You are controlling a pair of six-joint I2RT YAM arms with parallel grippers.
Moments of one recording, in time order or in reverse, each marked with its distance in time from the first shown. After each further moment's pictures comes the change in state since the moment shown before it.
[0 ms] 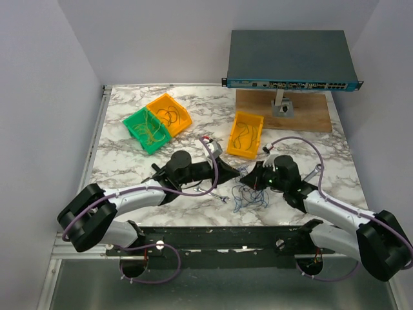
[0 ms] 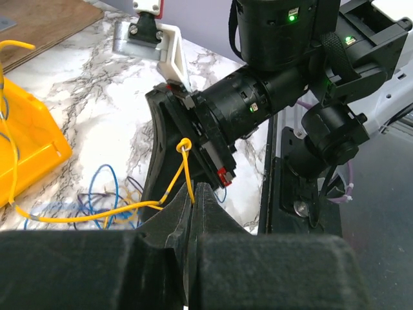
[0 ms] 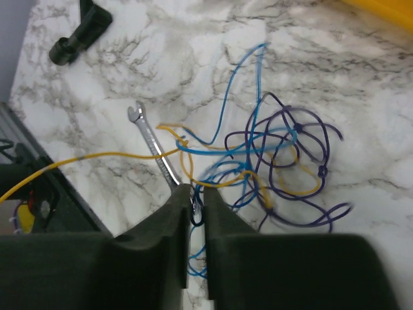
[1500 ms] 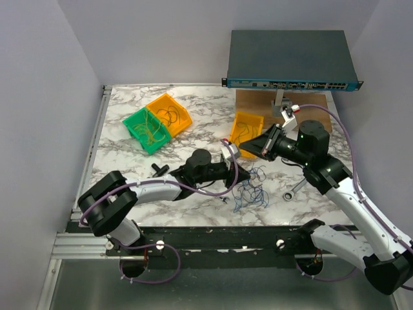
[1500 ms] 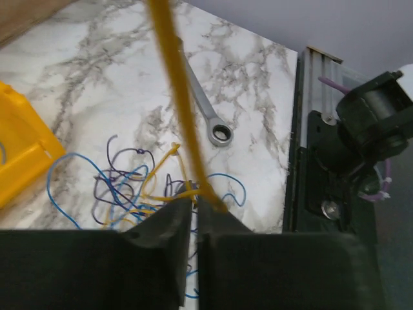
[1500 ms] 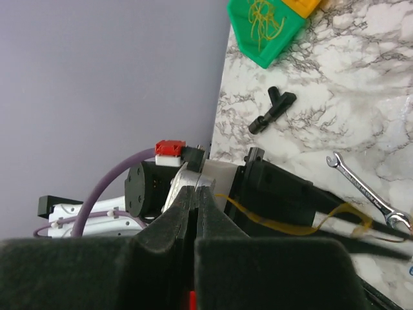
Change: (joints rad) left arm -0.086 0.162 0.103 -0.056 -0.082 0.082; right arm -0.026 -0.122 0.605 -0.489 -0.089 0.532
